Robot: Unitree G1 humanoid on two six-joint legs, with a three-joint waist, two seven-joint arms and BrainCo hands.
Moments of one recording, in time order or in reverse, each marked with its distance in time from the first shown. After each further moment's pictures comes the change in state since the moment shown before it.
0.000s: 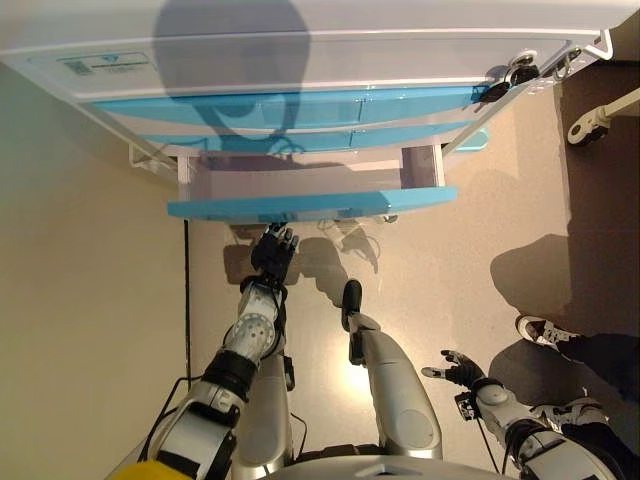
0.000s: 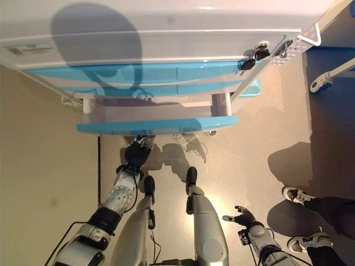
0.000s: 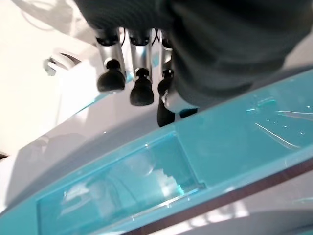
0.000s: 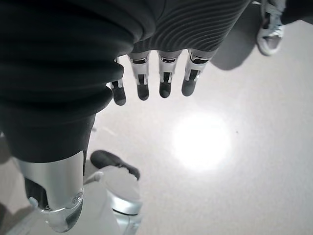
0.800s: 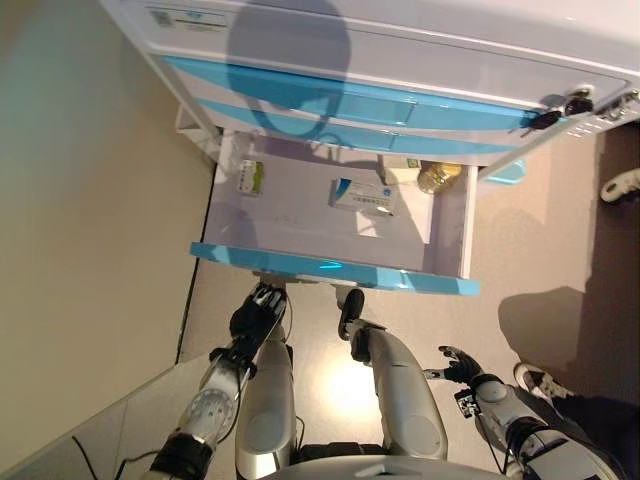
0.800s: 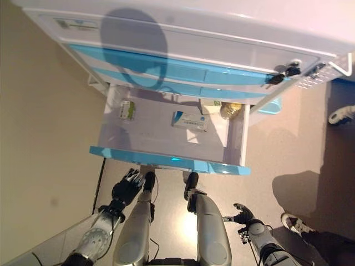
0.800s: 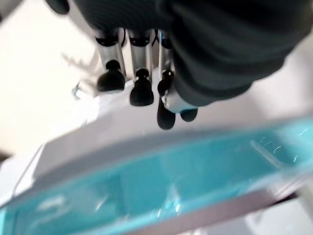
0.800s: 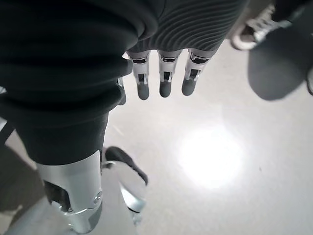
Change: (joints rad) left arm 0.426 0.173 0.039 -0.136 0.004 0.183 -0.241; right arm -0.003 -0.023 -0.003 -0.045 -0.047 -0.002 0.013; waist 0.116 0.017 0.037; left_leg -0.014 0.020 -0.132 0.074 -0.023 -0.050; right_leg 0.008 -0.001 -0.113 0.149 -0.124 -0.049
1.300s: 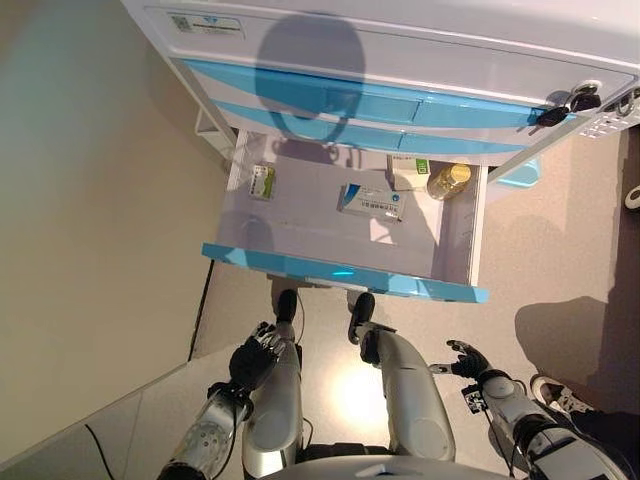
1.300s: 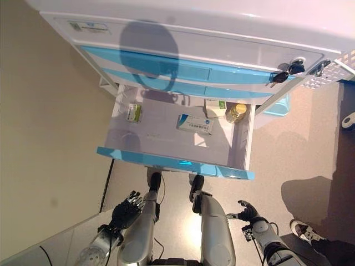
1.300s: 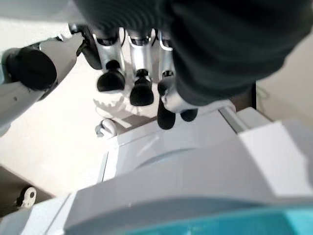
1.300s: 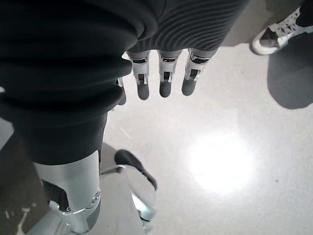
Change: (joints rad) left arm 0.030 -0.036 -0.014 0.087 0.015 0.060 0.018; right arm 0.009 -0.028 -0.012 -0.021 0.000 0.000 -0.024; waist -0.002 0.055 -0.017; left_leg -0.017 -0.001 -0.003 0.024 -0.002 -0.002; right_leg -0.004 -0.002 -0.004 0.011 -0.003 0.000
